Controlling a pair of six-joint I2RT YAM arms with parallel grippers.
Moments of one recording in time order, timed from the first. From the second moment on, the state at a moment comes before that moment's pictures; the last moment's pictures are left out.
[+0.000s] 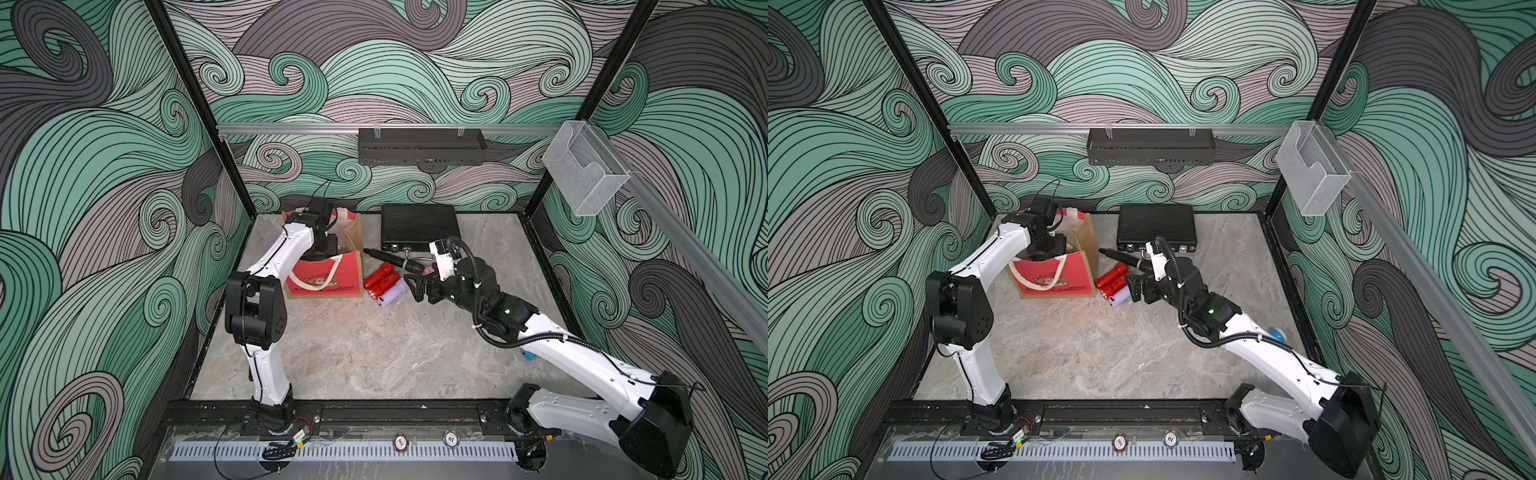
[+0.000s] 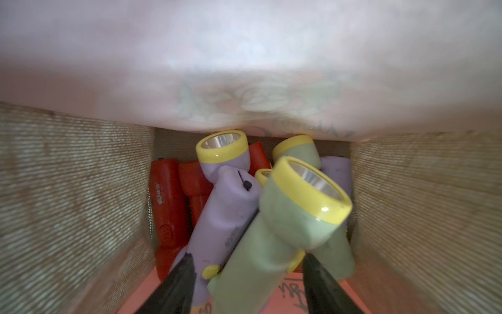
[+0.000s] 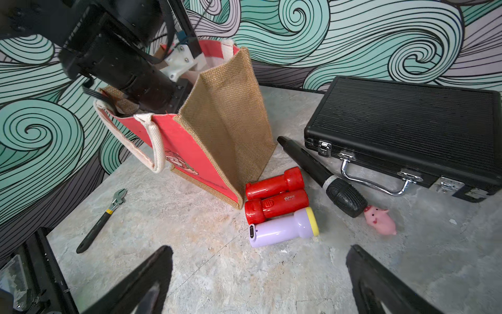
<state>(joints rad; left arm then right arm) -0.19 1.87 1.67 -0.95 -0.16 -0.24 0.73 1.13 0.90 -0.19 0.05 0.27</state>
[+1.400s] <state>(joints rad) -0.39 1.32 1.28 -0.30 0.45 -0.38 -0.31 1.02 0.82 -0.94 -0.06 0.59</state>
